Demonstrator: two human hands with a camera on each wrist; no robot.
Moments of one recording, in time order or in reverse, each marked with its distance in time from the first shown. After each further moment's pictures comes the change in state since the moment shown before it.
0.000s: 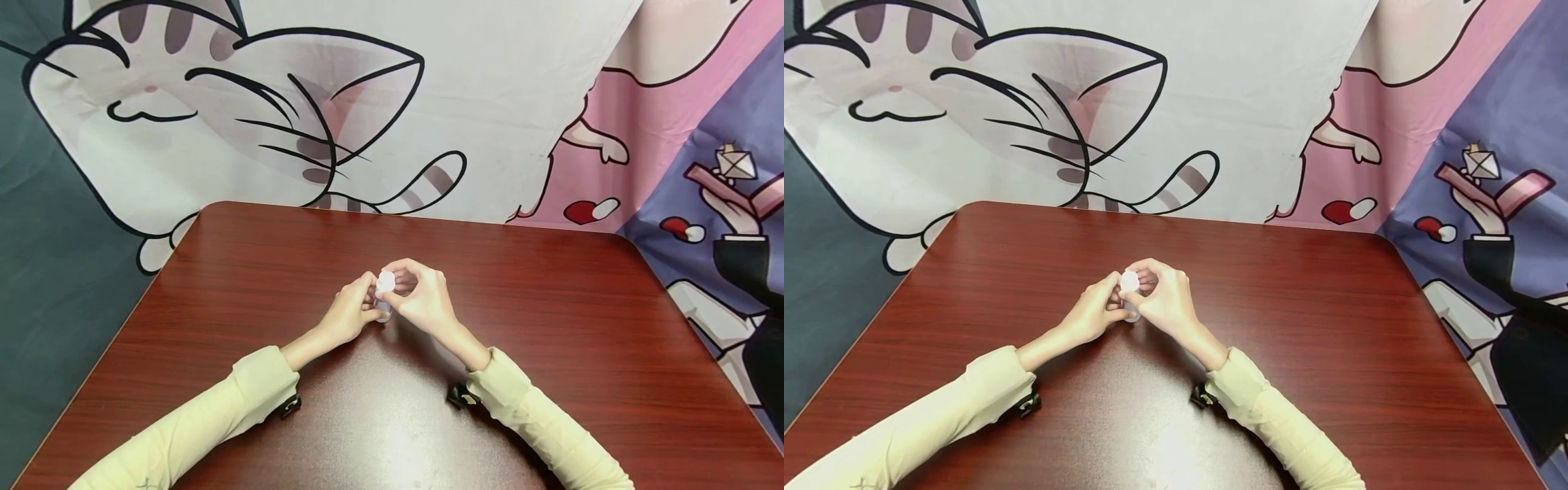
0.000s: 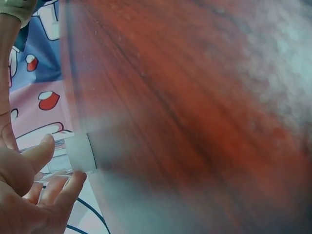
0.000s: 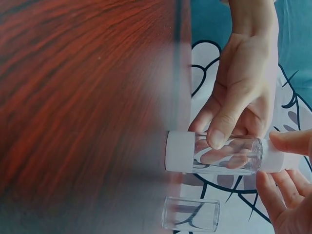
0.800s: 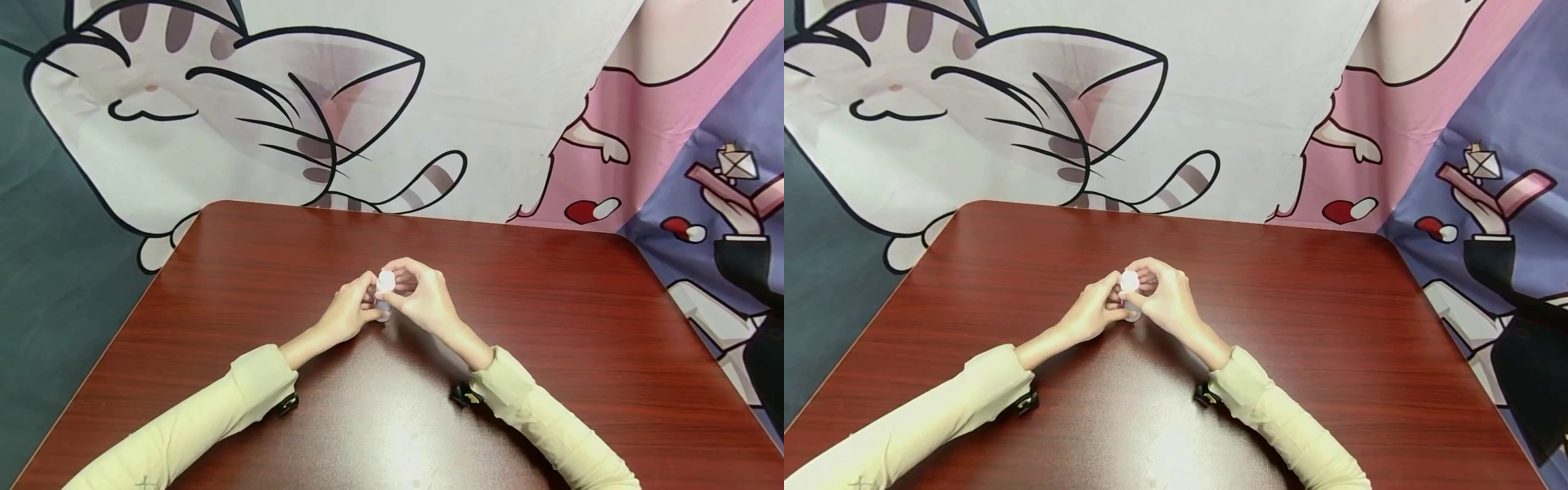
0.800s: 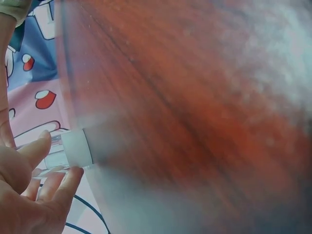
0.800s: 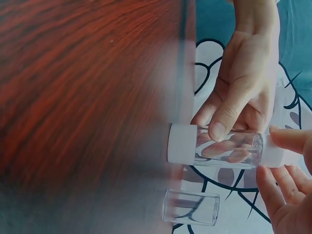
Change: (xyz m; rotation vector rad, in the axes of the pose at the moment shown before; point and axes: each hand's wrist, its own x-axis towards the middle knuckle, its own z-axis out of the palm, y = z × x) left_hand 0.002 -0.005 -0.001 -0.025 -0.011 0.006; right_hand -0.001 -0.020 -0.006 0.038 -0.058 -0.013
